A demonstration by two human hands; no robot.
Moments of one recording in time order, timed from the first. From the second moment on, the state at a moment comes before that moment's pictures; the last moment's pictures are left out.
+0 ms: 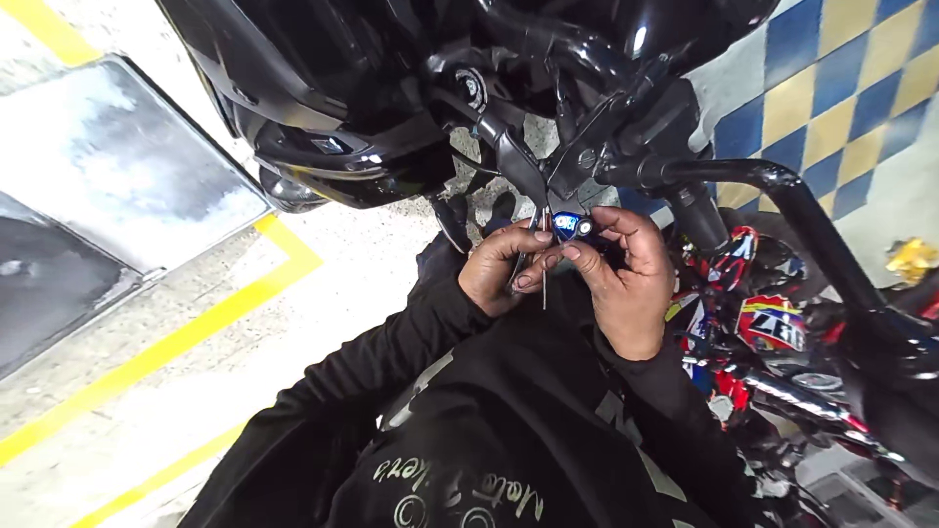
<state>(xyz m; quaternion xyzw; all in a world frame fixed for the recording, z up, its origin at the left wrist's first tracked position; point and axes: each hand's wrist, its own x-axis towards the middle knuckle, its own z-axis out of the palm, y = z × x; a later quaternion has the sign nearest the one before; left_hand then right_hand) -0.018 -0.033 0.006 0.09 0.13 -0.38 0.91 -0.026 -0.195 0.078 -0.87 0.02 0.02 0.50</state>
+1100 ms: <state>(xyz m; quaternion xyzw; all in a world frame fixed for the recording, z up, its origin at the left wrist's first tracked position) -0.048 0.020 0.002 0.51 0.01 -0.24 0.82 -0.079 -0.219 0.124 -0.75 -0.02 0.03 0.66</state>
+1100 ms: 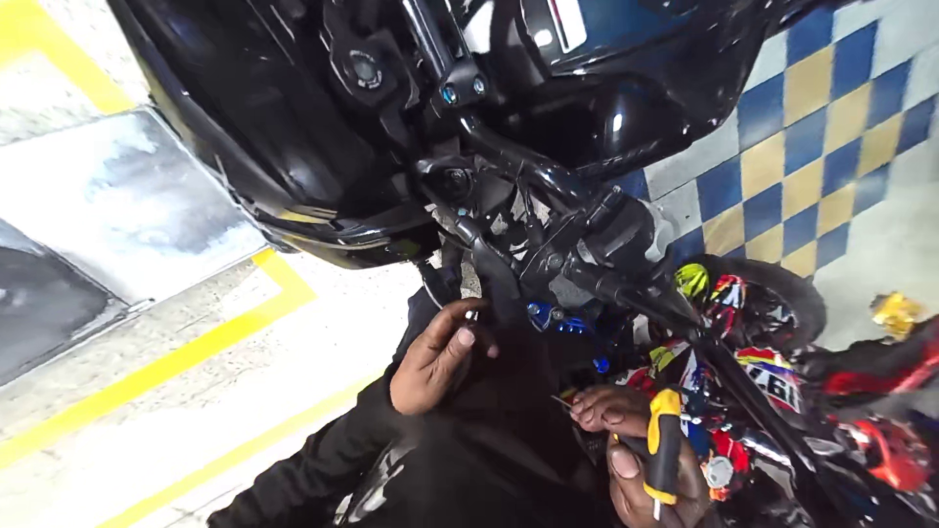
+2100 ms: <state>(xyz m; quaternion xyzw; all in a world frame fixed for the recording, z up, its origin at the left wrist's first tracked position) 0.001 -0.016 -0.010 0.19 0.03 -0.37 0.91 -0.067 -0.252 0.118 -0.87 -0.06 0.07 0.49</state>
